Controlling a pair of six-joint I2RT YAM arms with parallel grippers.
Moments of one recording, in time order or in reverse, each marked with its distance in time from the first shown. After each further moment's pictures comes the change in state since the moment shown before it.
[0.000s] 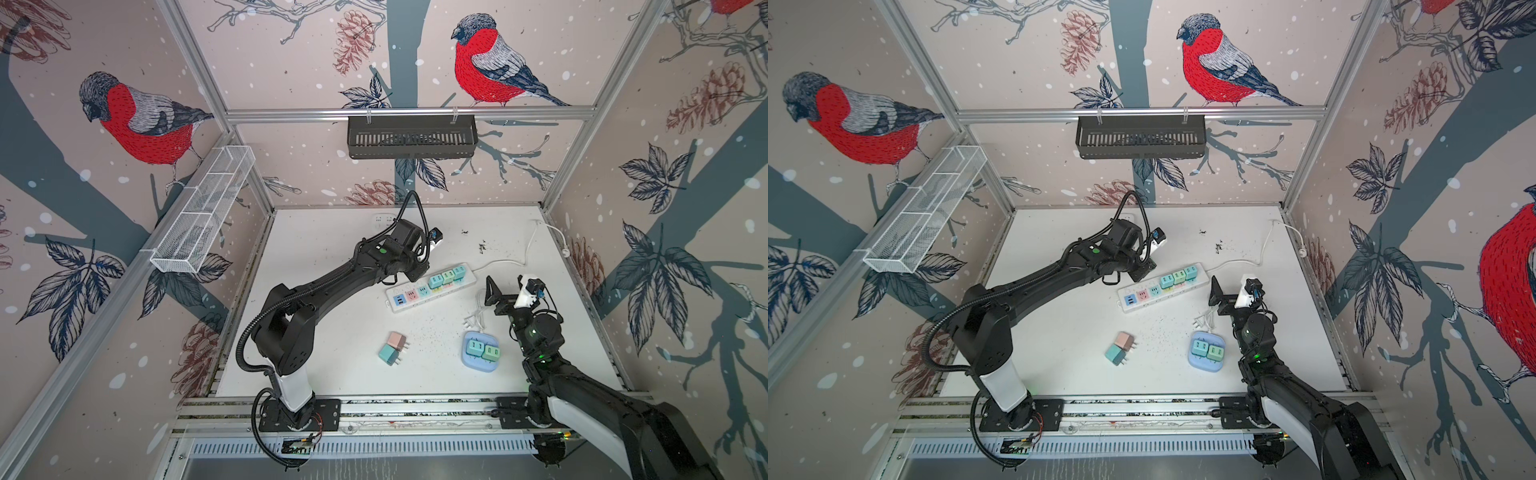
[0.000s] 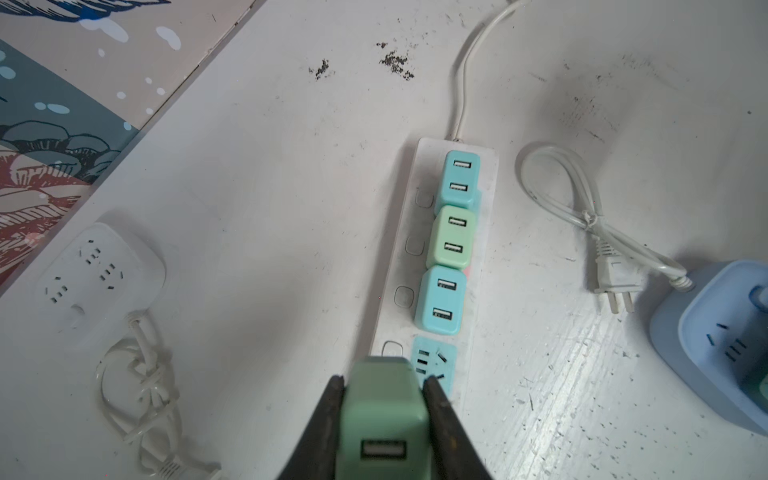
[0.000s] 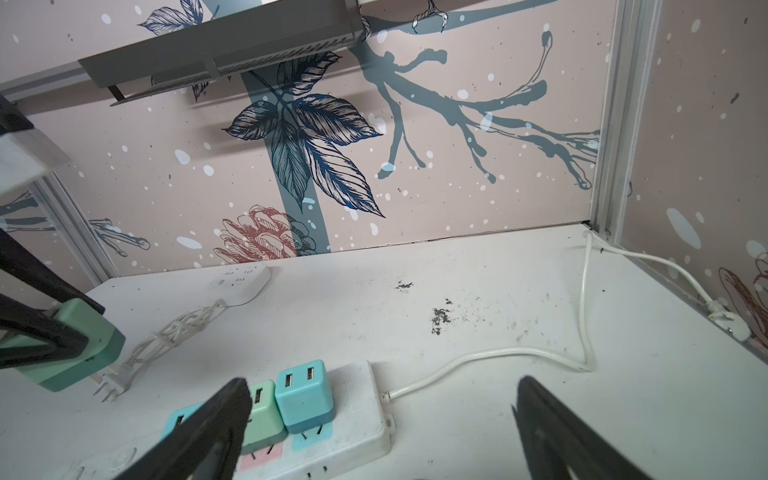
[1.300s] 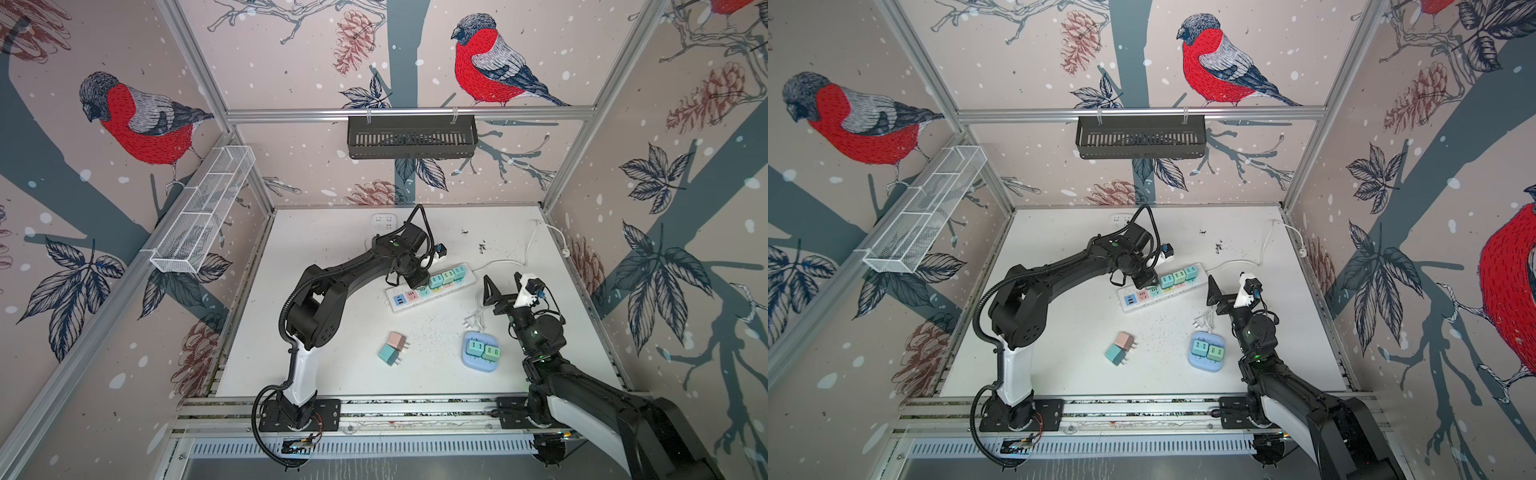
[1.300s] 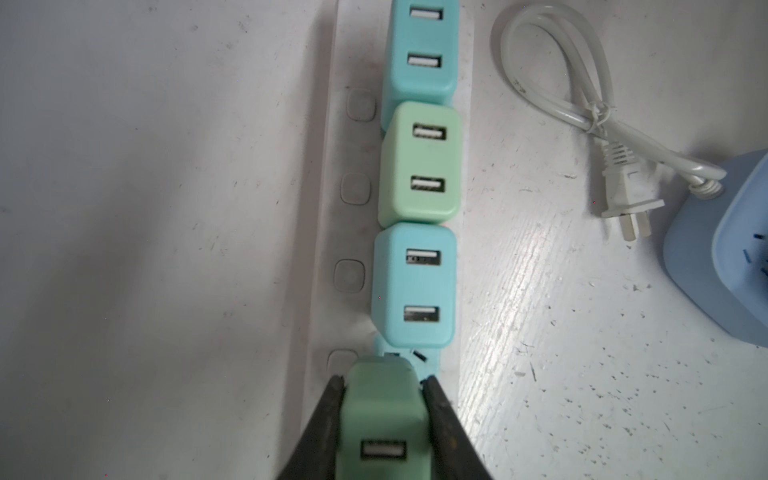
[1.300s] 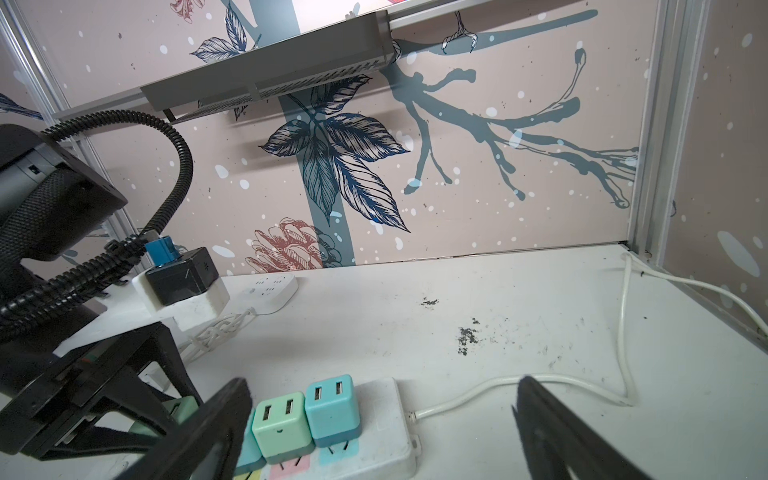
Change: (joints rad) left arm 0.043 0.247 0.143 -0.152 0.185 0.128; right arm -0.011 0.031 0.000 0.067 -0.080 0.003
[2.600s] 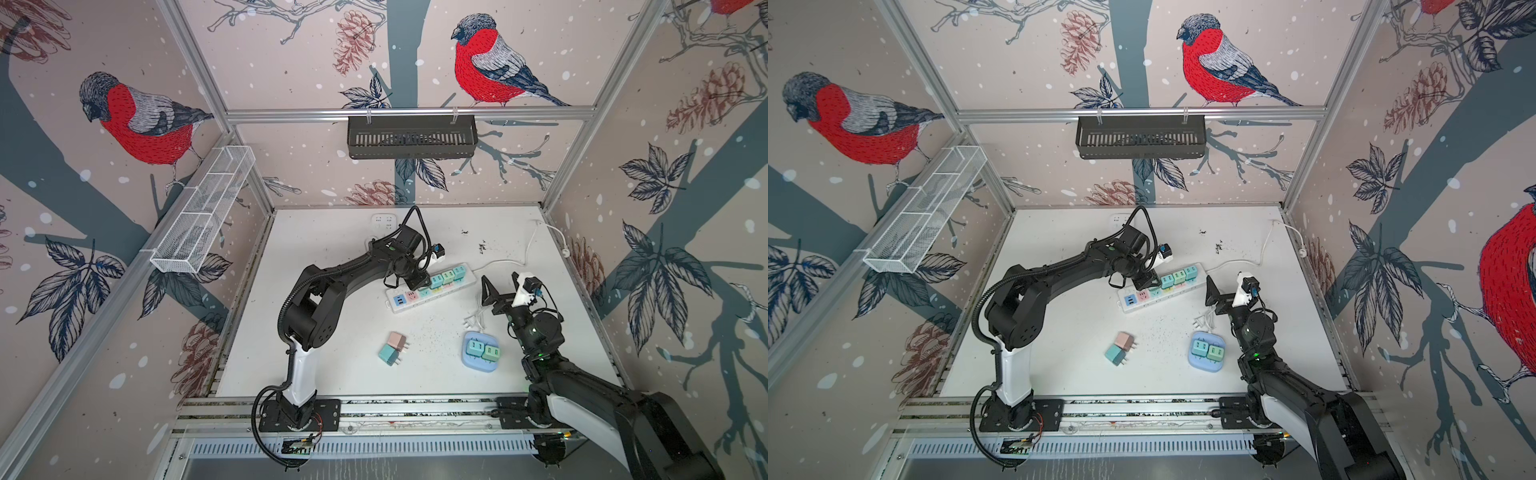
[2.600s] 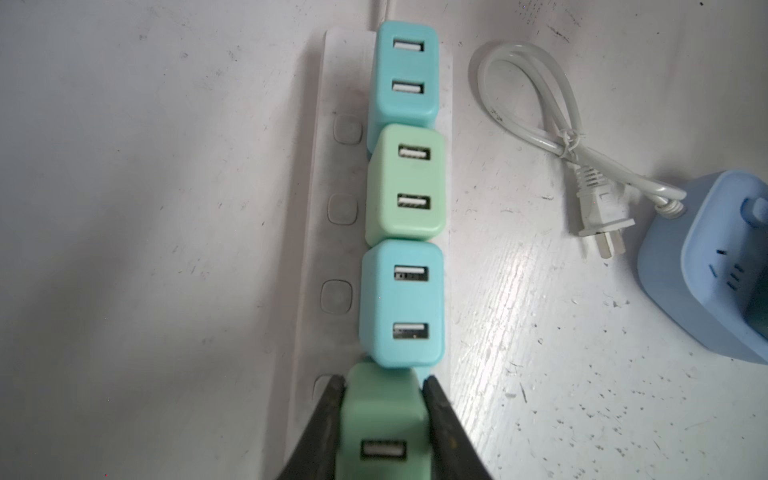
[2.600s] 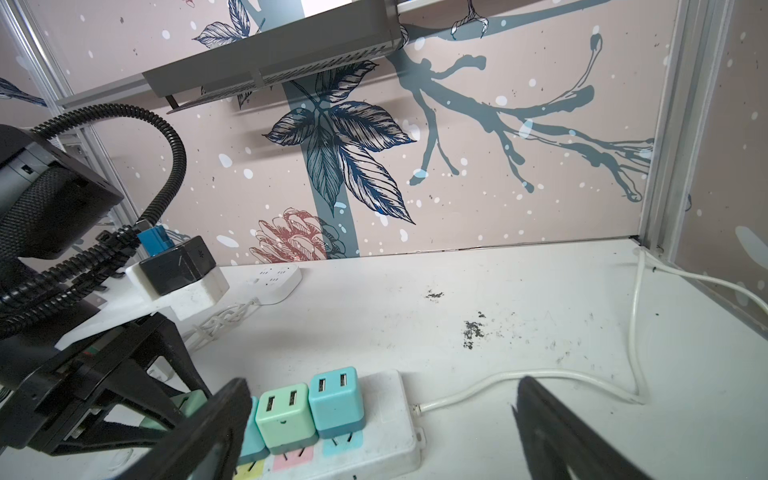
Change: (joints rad) left arm 0.011 -0.018 -0.086 0.124 0.087 -0.017; right arm 0.000 0.027 0.011 -0.003 -0.018 -0.003
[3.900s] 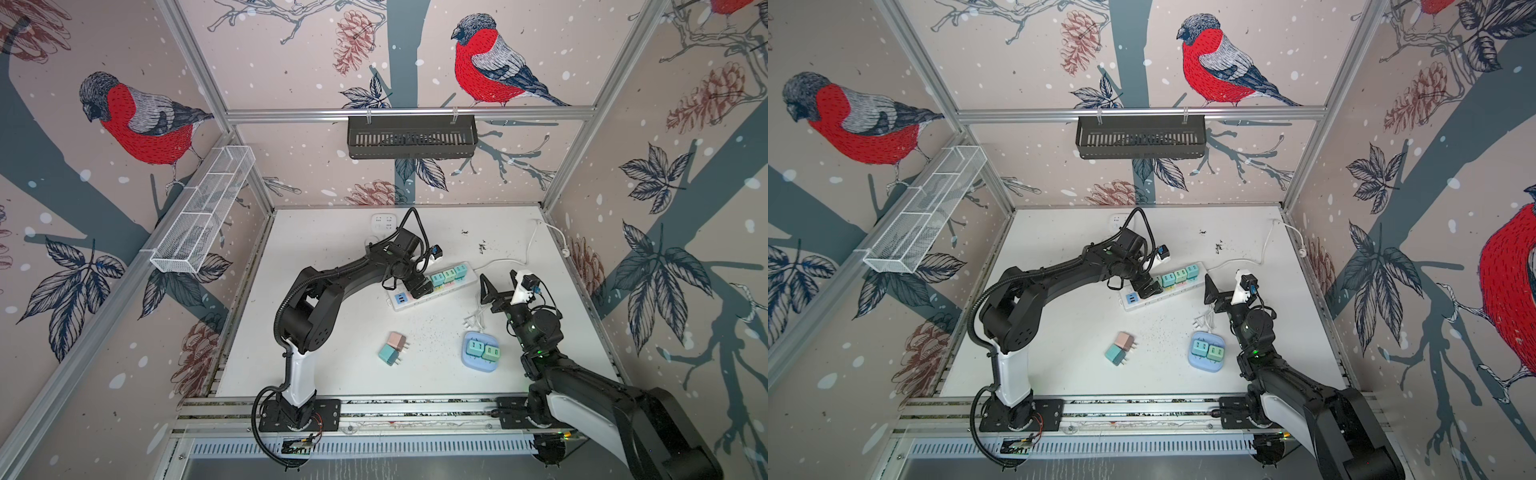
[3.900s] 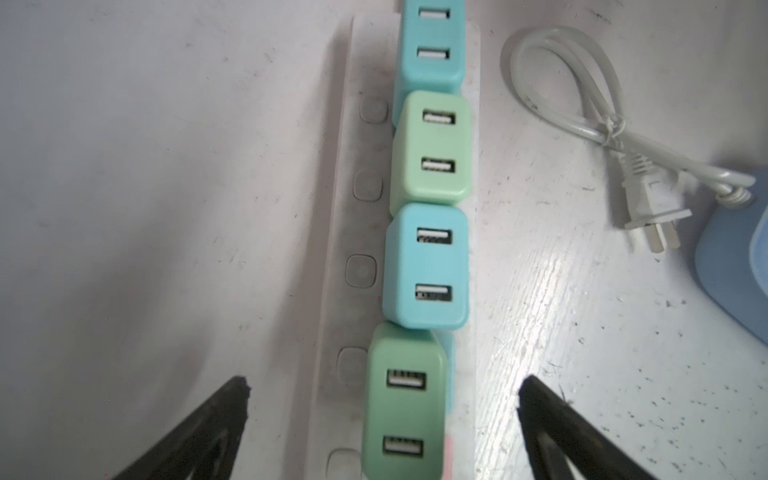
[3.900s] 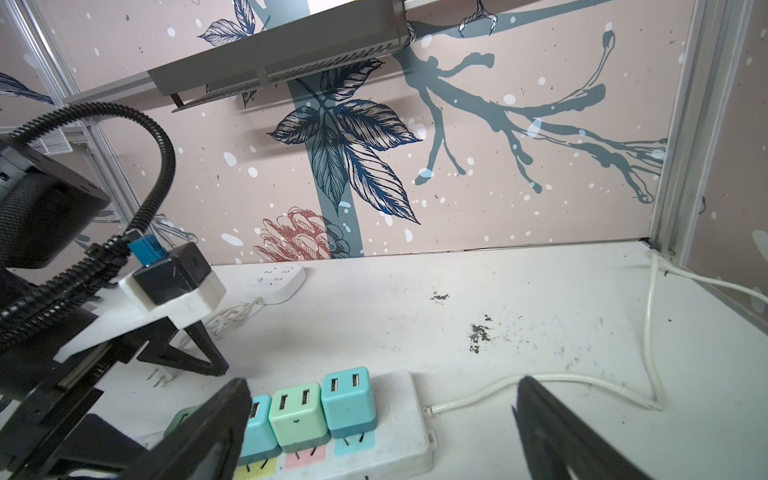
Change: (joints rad) left arm 0.000 -0.061 -0.092 0.103 -0.075 0.021; right arm 0.001 0.028 0.024 -0.004 -0.015 -0.001
